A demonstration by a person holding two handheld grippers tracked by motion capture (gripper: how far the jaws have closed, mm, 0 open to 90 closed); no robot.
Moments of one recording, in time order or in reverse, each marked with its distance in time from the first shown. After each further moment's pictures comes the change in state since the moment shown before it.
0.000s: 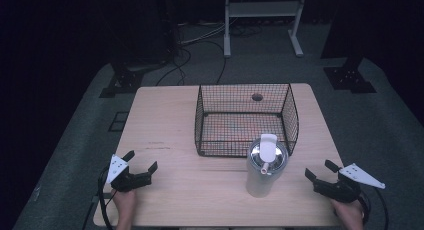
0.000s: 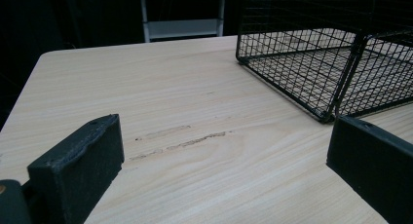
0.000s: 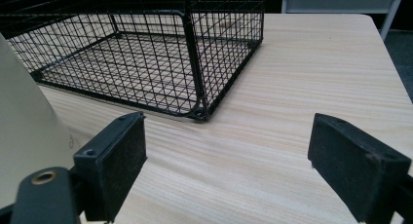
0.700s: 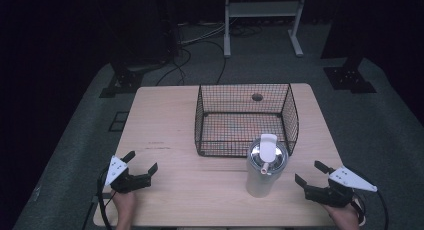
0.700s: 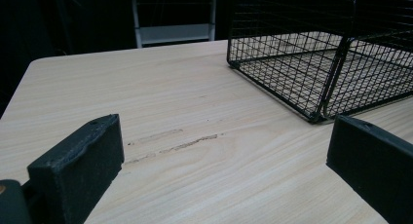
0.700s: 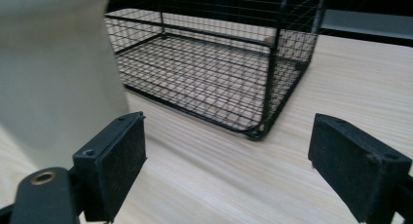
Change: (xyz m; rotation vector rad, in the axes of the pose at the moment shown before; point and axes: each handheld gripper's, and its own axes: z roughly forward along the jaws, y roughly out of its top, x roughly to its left) left arm 0.000 -0.001 -0.003 -0.021 -0.033 0.012; right arm 0.040 0.016 -0.008 0.001 0.099 -0.124
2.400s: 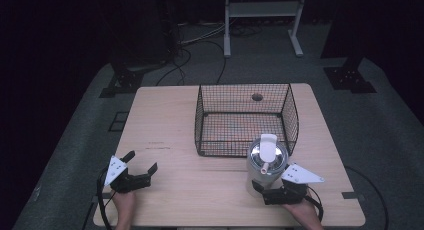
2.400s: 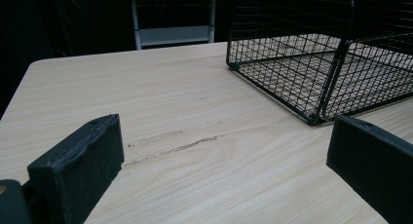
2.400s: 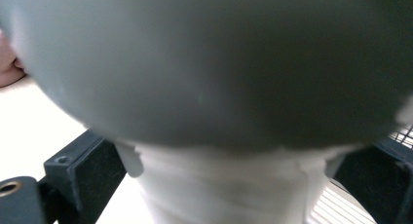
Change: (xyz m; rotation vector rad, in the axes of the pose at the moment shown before) left arm 0.001 0.000 -0.001 -0.008 -0.004 -0.003; right arm 0.081 0.020 0.064 -0.009 0.237 -0.099
